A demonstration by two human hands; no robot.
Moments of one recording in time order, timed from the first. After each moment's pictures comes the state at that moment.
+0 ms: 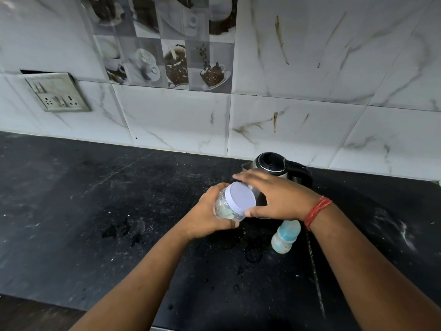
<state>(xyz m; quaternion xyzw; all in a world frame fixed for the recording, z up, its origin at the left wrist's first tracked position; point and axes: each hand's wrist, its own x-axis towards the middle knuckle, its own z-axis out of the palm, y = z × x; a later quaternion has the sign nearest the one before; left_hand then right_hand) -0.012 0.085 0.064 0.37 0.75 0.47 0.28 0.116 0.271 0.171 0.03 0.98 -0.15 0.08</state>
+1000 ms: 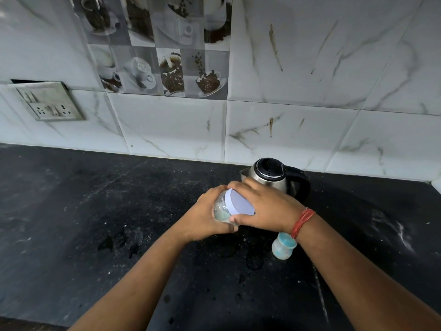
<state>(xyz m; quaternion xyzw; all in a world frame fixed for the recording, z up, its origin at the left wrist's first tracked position) -0.020 0.085 0.089 0.42 0.73 0.47 0.27 0.101 0.260 0.137 0.04 0.99 -0.13 0.01</state>
